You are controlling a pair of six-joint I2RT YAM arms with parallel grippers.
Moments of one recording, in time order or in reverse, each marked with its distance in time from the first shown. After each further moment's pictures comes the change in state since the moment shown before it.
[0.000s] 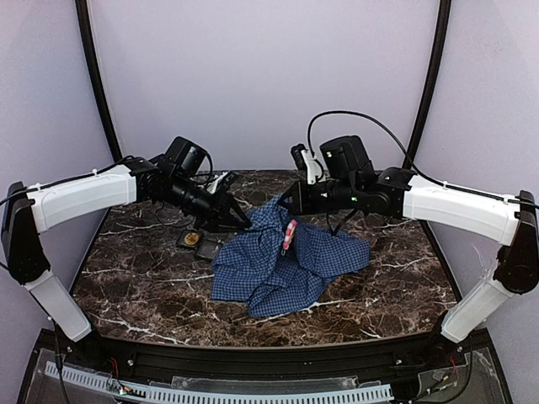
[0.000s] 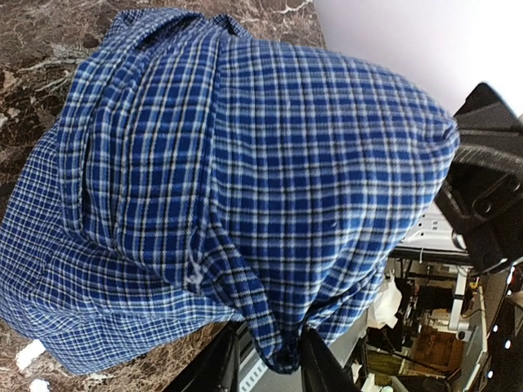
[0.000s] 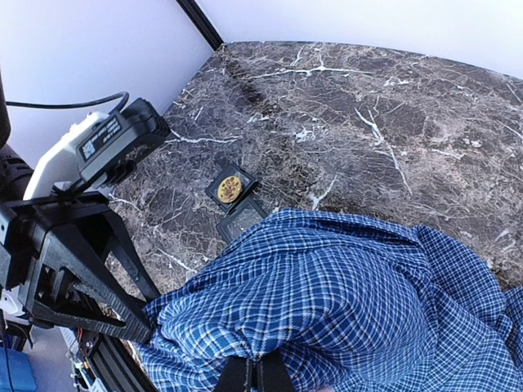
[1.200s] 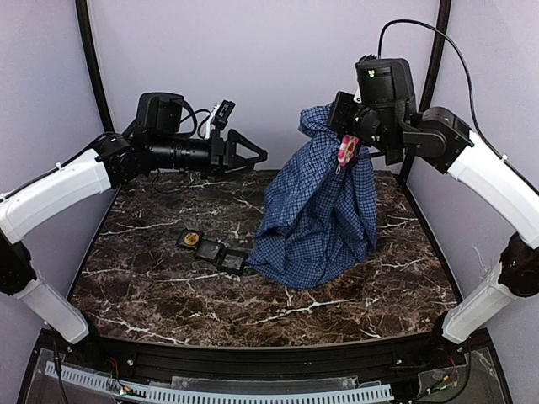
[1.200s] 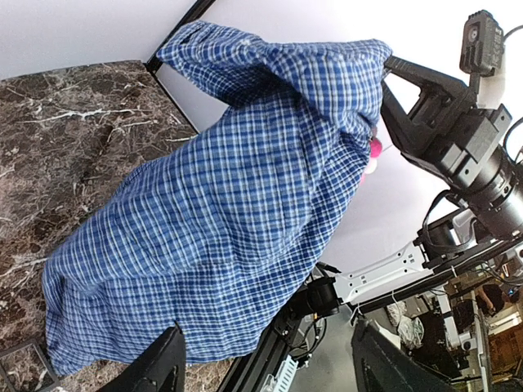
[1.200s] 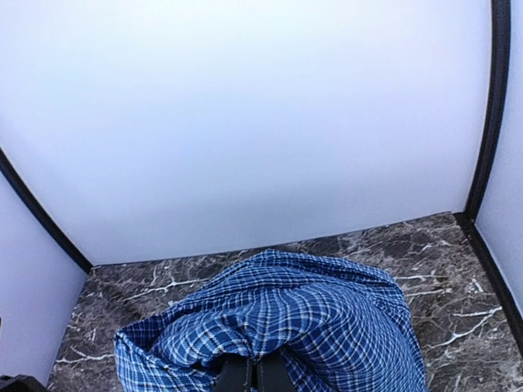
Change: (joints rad) left arm -0.060 -0.121 0.156 0.236 -0.123 0.016; right arm 0.087 -0.038 0.497 -0.301 0.849 0.046
